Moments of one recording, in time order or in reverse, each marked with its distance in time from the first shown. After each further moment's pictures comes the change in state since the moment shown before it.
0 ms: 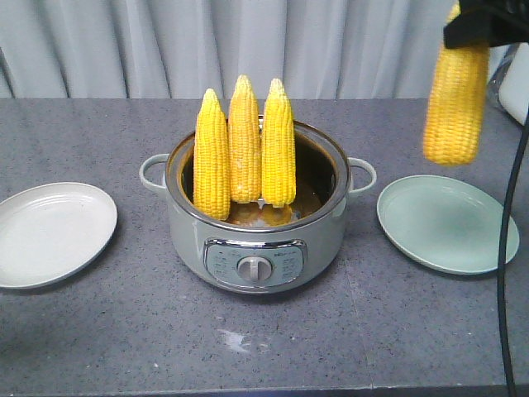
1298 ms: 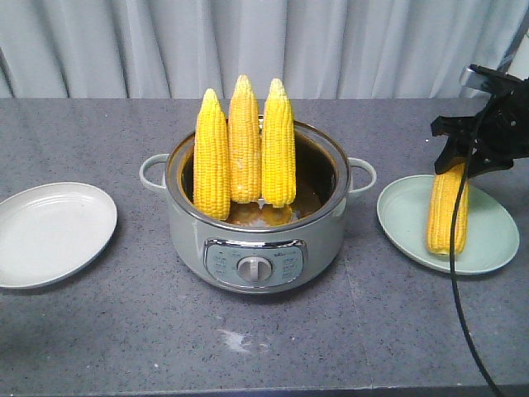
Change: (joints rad) left arm 0.000 0.000 0.000 0.000 0.000 -0.001; right arm -0.108 0.471 0.000 -0.052 0.028 0.072
